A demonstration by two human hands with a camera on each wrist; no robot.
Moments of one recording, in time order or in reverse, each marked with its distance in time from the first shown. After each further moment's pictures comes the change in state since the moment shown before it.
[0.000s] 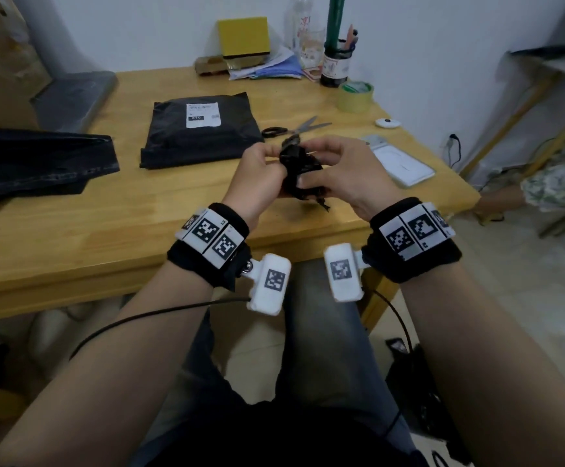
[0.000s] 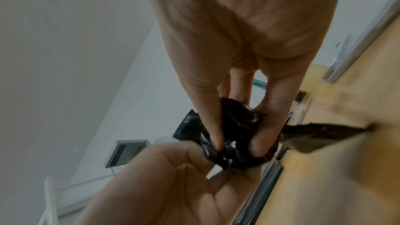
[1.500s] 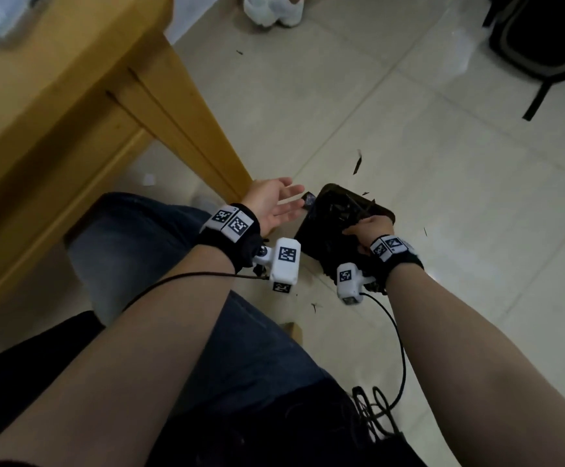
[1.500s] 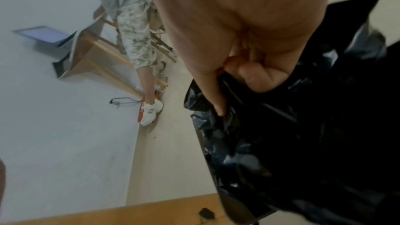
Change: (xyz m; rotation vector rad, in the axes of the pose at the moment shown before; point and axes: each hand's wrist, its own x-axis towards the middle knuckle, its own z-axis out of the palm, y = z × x) left_hand -0.038 -0.273 0.318 0.146 -0.469 -0.947; right_hand -0.232 0.463 -0.203 0.100 0.613 1.266
